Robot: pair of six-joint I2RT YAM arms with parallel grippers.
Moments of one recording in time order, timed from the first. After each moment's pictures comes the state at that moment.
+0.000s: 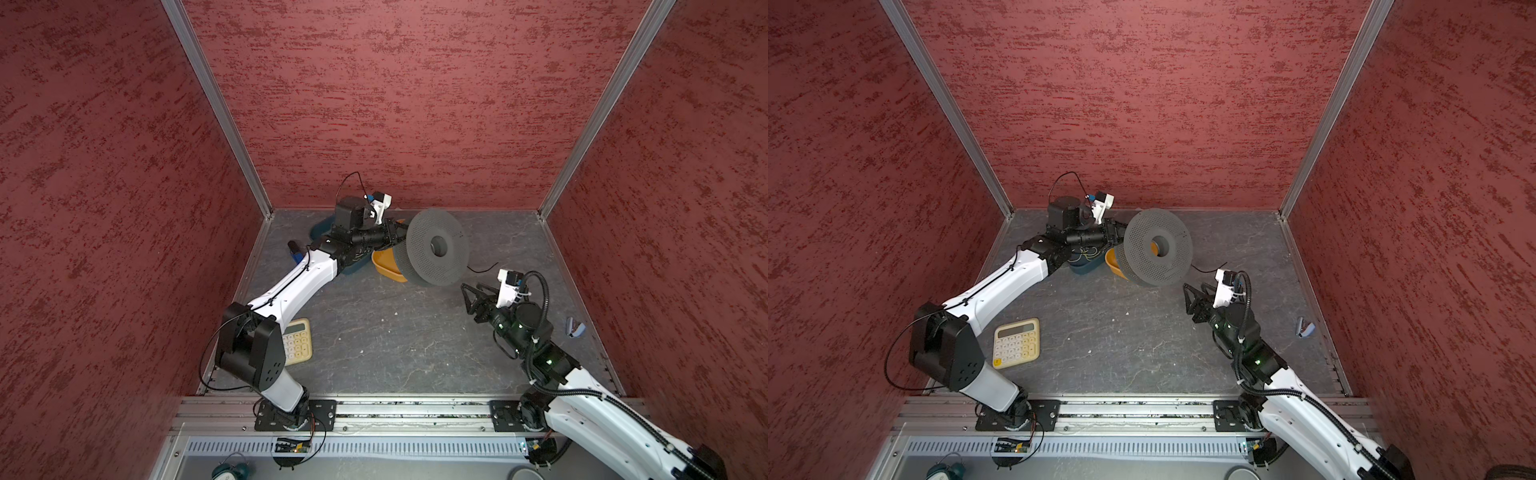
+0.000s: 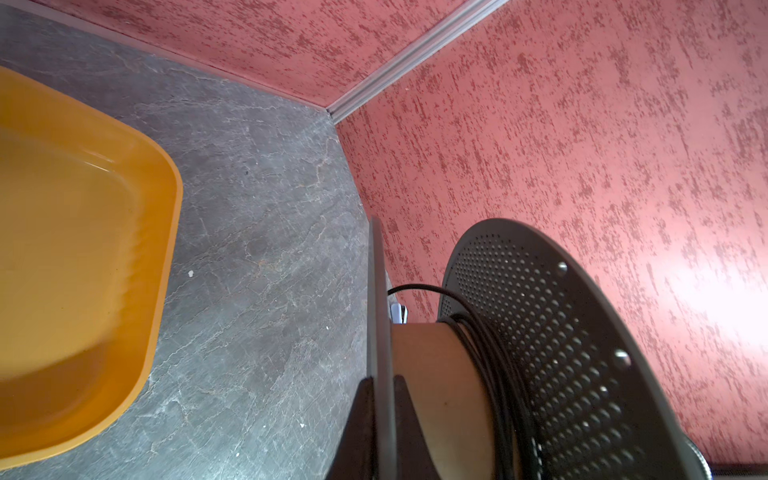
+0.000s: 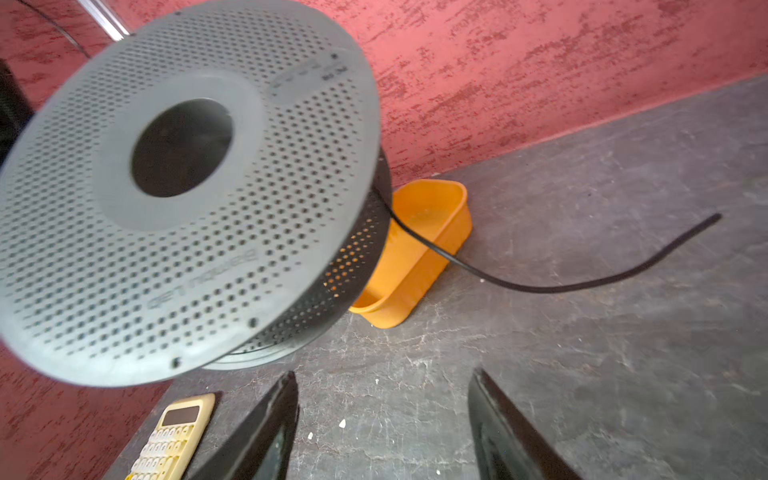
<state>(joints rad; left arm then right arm) -0.41 1.59 1.34 -0.10 0.73 -0.80 0.55 0.65 0.35 0.14 0.10 0.57</state>
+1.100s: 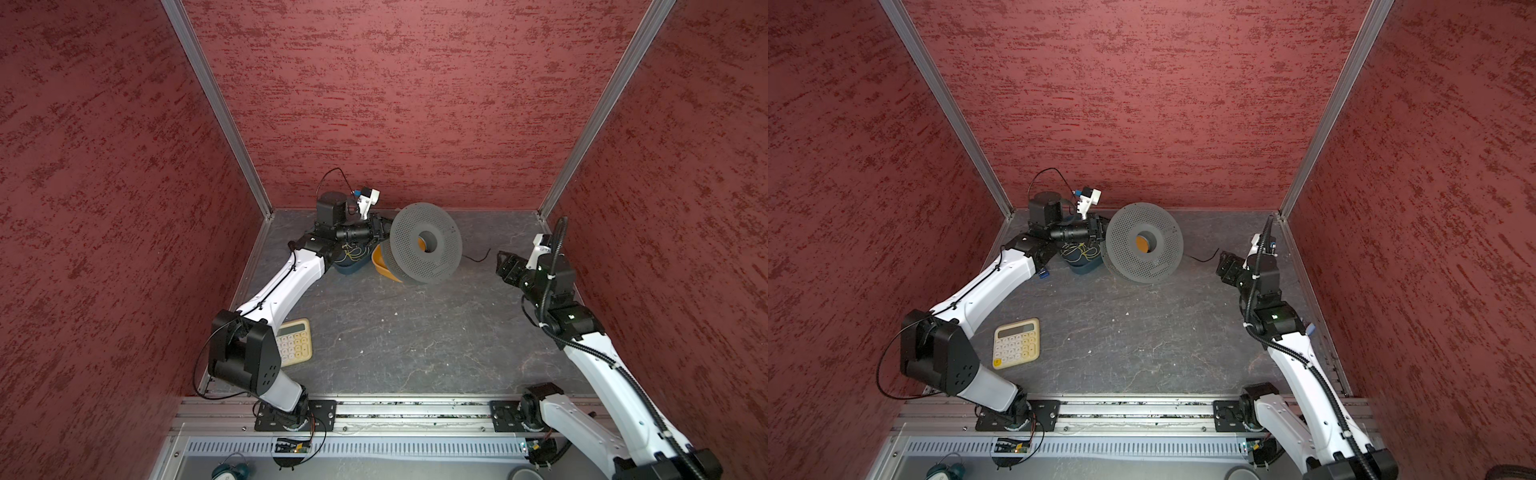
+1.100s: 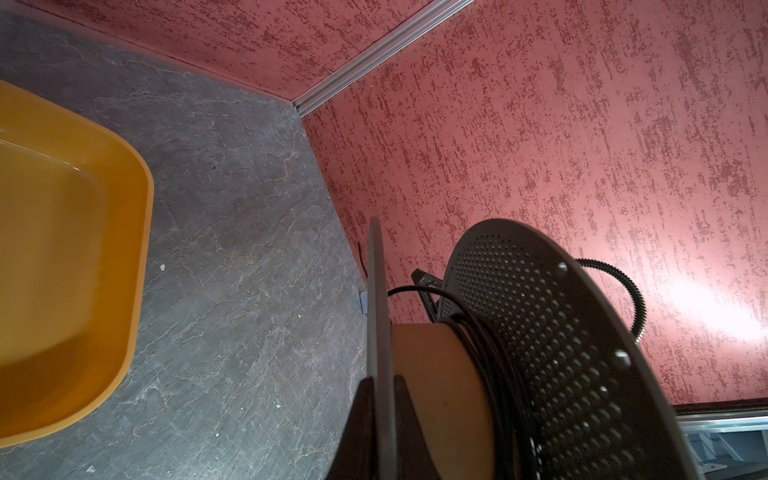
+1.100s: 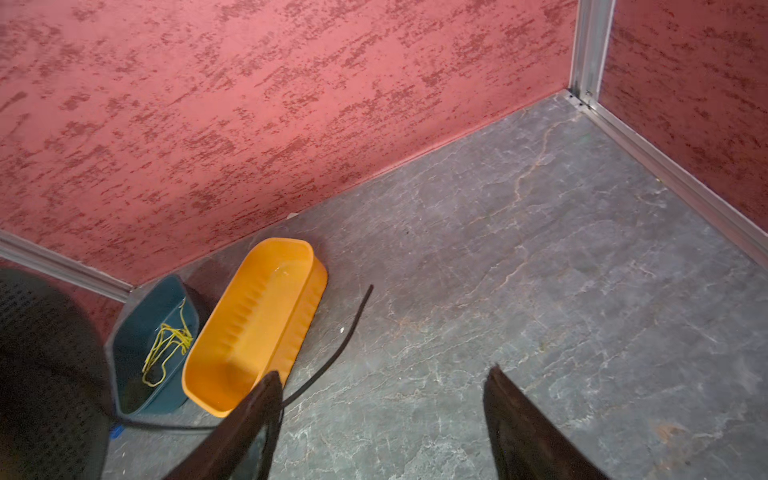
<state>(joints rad) -0.31 1.55 1.33 -0.07 0.90 -0.85 0.15 0.92 0.80 -0.30 0.07 0.52</state>
